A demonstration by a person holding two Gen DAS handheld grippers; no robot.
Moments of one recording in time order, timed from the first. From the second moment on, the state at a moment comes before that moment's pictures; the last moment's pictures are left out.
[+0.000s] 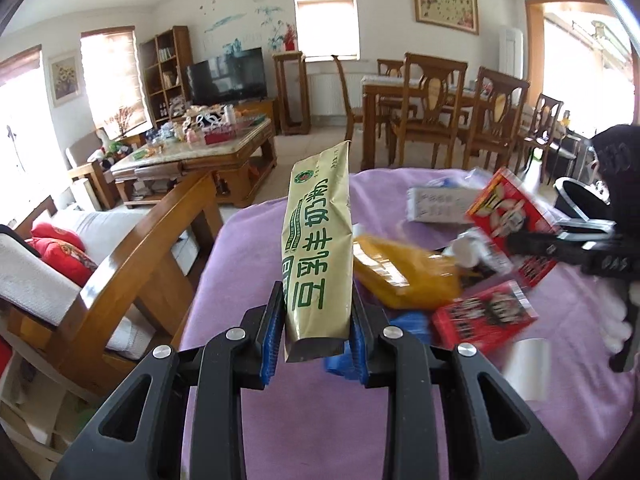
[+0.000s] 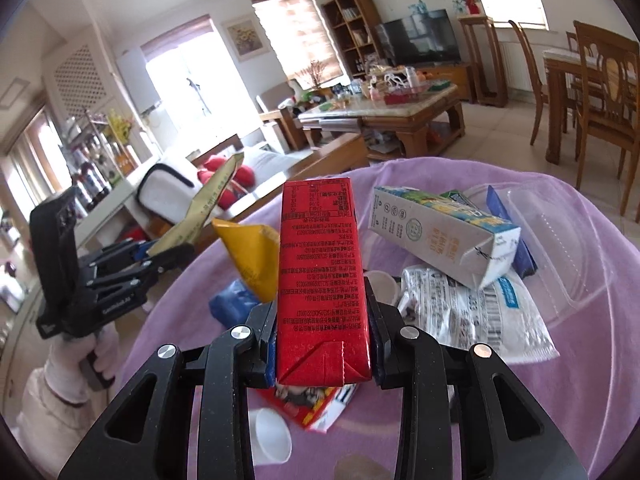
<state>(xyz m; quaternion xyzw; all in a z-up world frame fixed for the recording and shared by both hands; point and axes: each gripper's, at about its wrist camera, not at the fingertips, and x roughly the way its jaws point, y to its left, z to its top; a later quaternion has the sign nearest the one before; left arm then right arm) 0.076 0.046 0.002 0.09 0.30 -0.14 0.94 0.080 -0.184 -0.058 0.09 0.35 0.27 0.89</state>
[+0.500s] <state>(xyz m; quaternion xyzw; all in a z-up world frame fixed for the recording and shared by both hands) 0.049 -0.131 0.024 0.07 0.30 -0.27 0.91 -0.012 -0.371 -0.030 0.17 0.28 0.22 0.92</state>
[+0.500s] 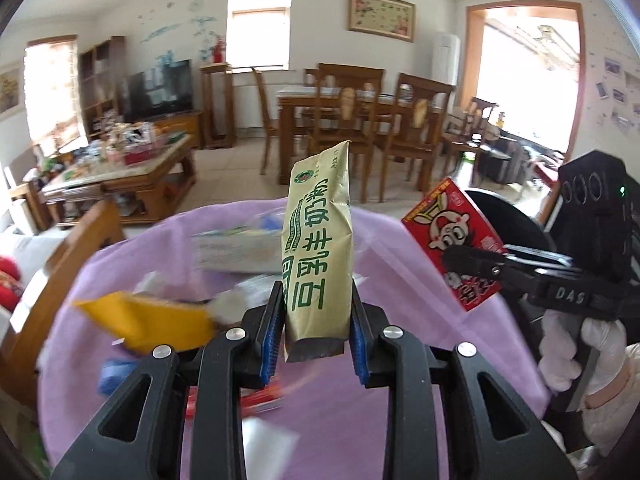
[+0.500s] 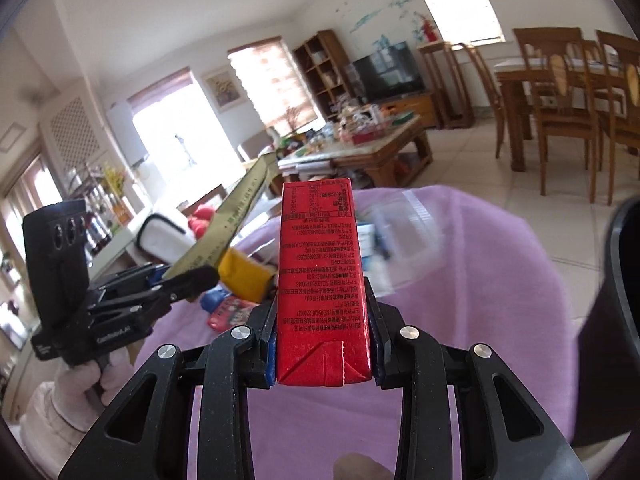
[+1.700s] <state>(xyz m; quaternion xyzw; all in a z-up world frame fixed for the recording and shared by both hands) 0.092 -0.465 -0.064 0.15 0.44 -0.40 0.79 -0.051 -0.626 -0.109 0.24 0.24 -0.03 0.94</state>
